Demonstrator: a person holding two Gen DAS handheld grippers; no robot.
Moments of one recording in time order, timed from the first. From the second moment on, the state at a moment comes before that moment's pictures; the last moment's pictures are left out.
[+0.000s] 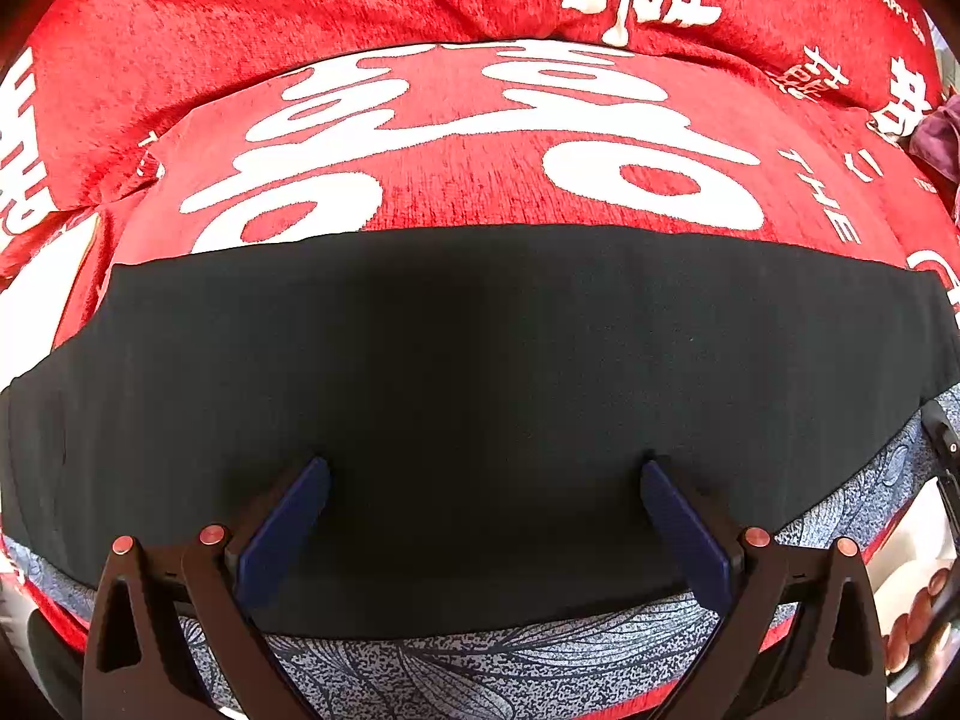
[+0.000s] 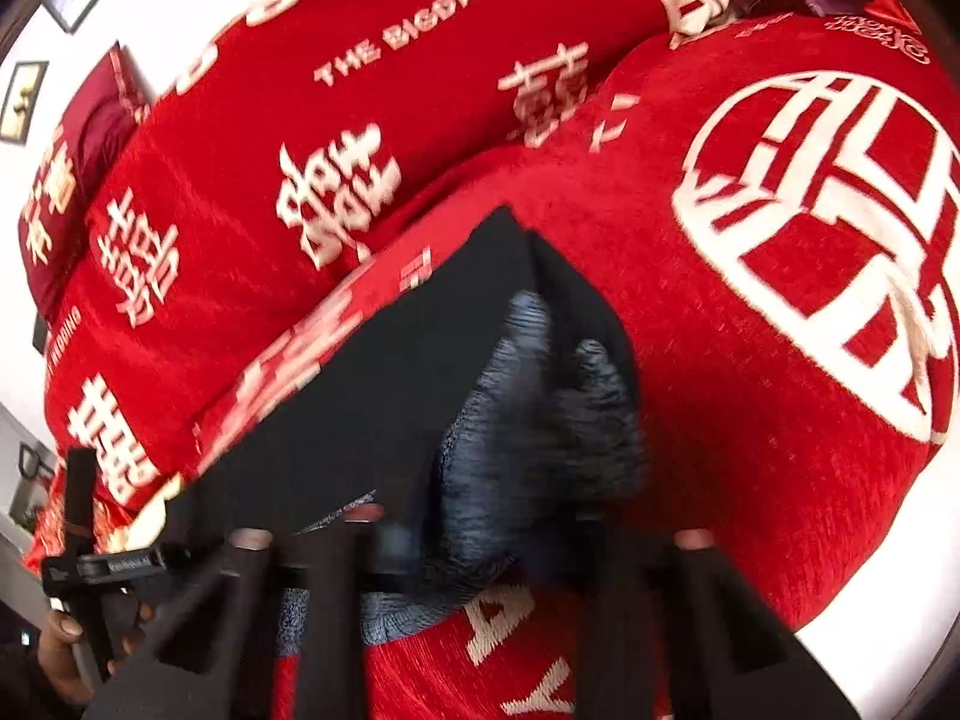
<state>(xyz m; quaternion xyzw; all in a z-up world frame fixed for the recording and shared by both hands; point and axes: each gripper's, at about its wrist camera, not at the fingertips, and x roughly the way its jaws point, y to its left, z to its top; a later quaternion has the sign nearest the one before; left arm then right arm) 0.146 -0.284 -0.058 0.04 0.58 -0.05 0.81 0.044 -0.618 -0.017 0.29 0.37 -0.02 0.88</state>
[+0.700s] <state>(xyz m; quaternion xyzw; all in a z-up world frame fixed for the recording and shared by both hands) 0.171 -0.304 -0.052 0.03 0.62 -0.02 0.78 0.049 -0.517 0.089 0.07 0.34 -0.06 0.93</state>
